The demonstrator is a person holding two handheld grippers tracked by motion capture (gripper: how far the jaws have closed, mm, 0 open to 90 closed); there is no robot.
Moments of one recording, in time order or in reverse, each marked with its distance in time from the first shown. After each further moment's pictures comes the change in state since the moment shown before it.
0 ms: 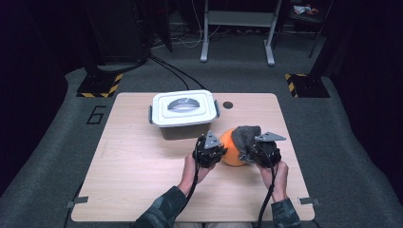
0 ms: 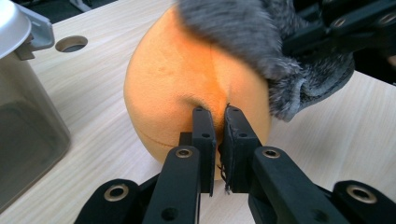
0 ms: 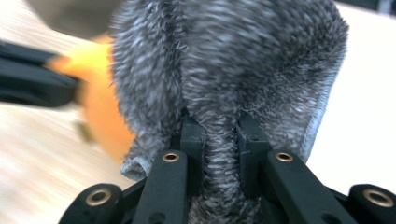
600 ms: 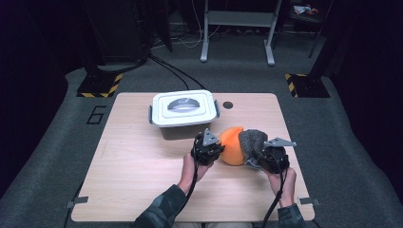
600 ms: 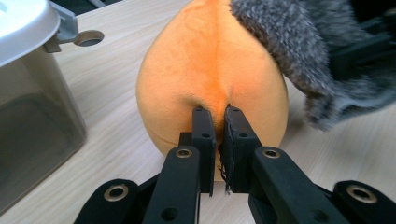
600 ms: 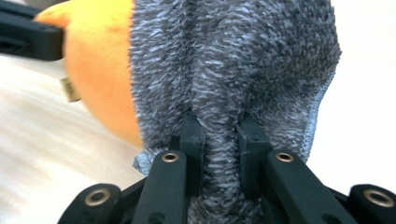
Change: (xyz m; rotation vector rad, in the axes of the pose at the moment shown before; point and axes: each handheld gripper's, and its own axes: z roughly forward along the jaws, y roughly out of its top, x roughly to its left) left arm 0.008 0.001 0.000 0.009 0.043 -0.040; right arm -0.009 -0.017 -0.019 0.000 0.027 0.044
